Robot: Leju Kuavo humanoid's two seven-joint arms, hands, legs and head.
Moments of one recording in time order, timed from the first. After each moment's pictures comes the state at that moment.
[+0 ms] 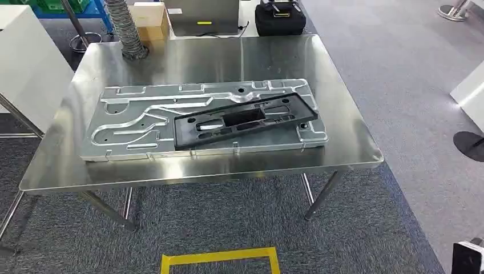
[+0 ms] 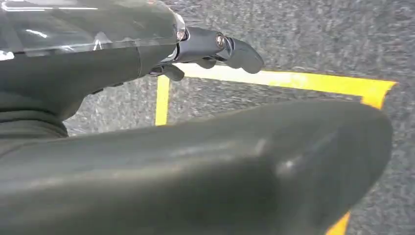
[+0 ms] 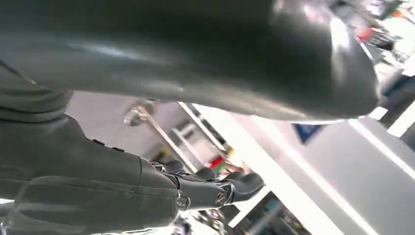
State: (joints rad) left arm -0.09 0.09 -1.22 -0.12 1.51 0.10 -0.38; right arm 0.12 -0.13 -0.71 -1.22 0.28 -0.67 -0.70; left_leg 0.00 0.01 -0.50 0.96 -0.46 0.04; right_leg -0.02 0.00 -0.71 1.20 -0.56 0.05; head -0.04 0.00
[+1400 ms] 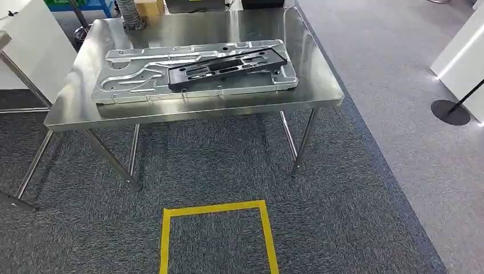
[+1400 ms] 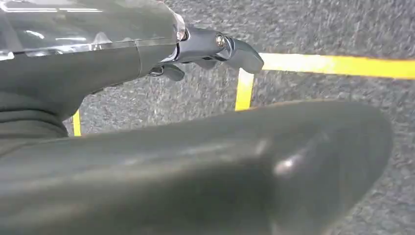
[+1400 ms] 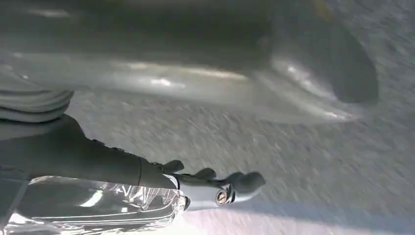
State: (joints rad) left arm -0.09 0.07 -1.21 -0.12 1.48 0.11 -0.35; right arm -0.04 -0.01 -0.71 -0.22 0.70 -0.56 -0.28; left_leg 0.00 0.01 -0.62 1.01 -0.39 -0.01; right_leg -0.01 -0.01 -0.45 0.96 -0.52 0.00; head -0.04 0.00
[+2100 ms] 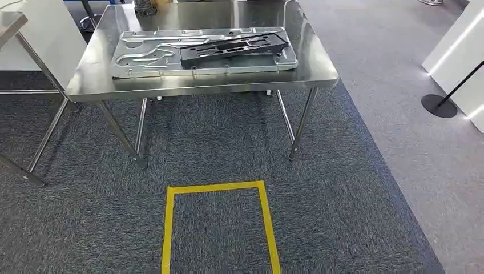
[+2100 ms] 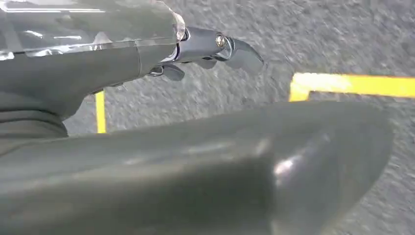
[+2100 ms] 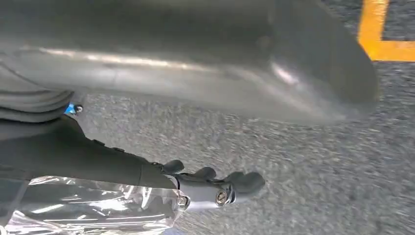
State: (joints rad) left arm -0.10 0.07 -1.24 -0.12 1.47 0.10 -0.35; right arm -0.04 0.06 -0.60 -0.20 0.79 -0.44 -0.21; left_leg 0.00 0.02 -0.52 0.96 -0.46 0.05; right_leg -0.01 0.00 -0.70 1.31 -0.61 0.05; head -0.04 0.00
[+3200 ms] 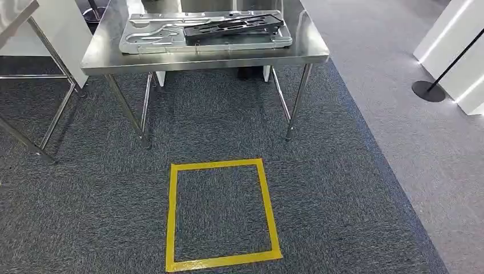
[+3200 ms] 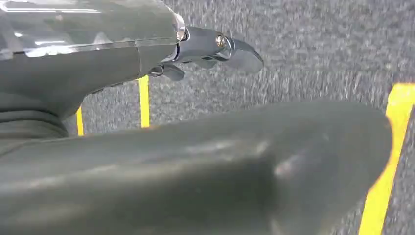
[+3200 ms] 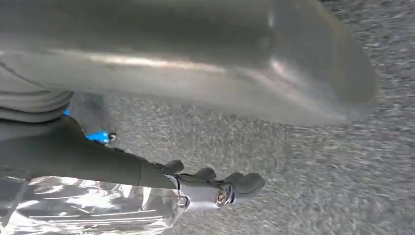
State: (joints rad) left arm -0.10 0.07 -1.26 -0.12 1.47 0.13 -0.28; right arm -0.04 0.06 -0.62 -0.20 0.74 -0.39 -0.17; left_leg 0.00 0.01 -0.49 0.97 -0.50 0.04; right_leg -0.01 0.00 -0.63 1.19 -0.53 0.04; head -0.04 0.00
